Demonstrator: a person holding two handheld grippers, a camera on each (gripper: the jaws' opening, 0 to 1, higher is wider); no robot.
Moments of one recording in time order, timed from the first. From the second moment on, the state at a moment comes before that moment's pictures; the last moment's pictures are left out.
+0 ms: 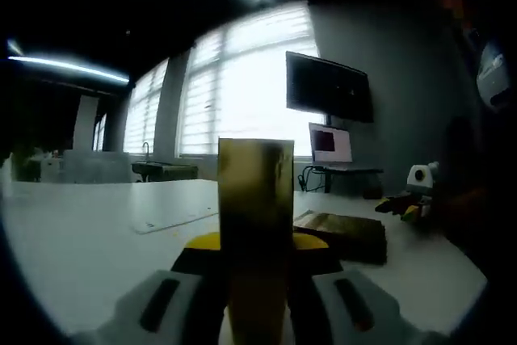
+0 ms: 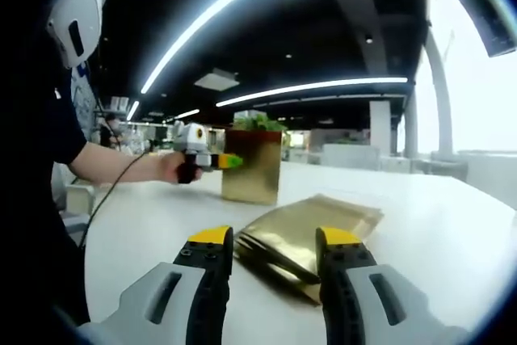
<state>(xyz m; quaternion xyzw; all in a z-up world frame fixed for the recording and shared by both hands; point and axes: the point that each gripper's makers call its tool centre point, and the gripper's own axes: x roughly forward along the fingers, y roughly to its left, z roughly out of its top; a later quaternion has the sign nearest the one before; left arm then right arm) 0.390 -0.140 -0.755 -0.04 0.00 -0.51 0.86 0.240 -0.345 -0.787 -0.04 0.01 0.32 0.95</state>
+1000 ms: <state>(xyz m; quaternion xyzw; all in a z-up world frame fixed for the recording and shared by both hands) 0.363 -0.108 -0.739 -0.06 -0.04 -0.41 0.91 0.238 -0.343 -0.785 -0.04 0.00 0.33 0.94</state>
